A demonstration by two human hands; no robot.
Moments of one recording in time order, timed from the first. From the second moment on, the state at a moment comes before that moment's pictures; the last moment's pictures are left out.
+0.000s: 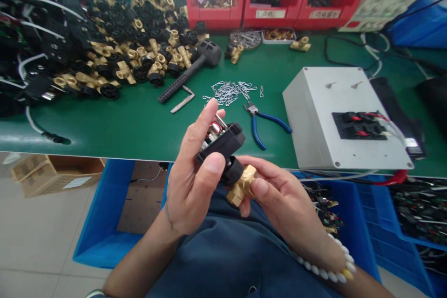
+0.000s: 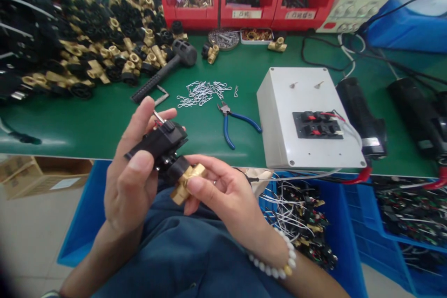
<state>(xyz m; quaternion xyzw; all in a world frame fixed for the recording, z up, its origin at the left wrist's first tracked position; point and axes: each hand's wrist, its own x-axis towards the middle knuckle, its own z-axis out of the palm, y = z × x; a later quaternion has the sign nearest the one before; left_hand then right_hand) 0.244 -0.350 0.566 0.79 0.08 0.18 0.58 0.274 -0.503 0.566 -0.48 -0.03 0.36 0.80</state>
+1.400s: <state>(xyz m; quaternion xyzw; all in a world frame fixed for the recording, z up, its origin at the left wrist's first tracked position) 0.240 -0.320 0.522 0.86 0.12 0.23 0.44 0.423 -0.434 0.534 -0.97 -0.25 0.02 0.08</state>
